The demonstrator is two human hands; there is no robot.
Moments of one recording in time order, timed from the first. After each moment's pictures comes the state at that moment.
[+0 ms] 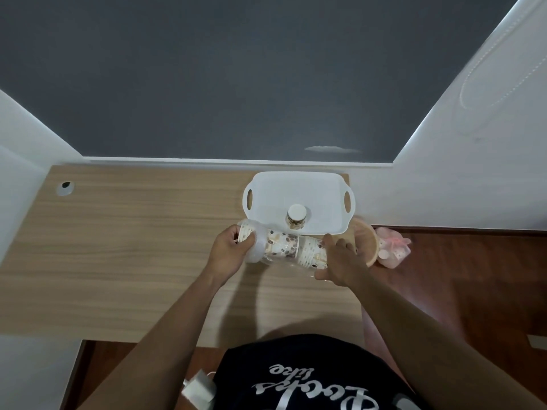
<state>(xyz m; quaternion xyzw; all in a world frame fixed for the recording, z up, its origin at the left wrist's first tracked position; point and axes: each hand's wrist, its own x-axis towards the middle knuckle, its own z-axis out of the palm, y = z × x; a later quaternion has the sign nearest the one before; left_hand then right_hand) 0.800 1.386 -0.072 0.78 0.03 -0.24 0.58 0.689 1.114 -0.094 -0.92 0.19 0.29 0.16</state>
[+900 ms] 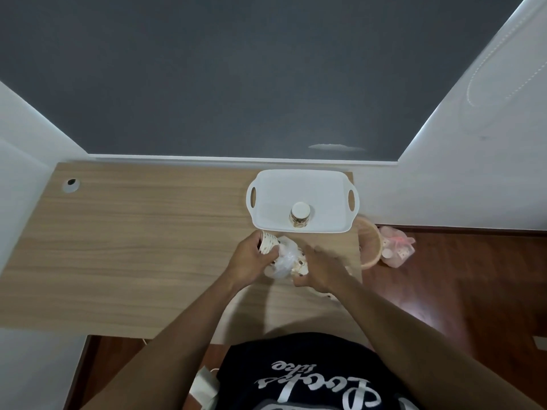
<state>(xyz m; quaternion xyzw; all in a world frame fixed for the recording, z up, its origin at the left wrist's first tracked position) 0.776 1.365 -0.082 0.82 -0.05 -0.28 0.50 0.692 1.163 -0.092 -0.92 0.13 0.29 0.24</state>
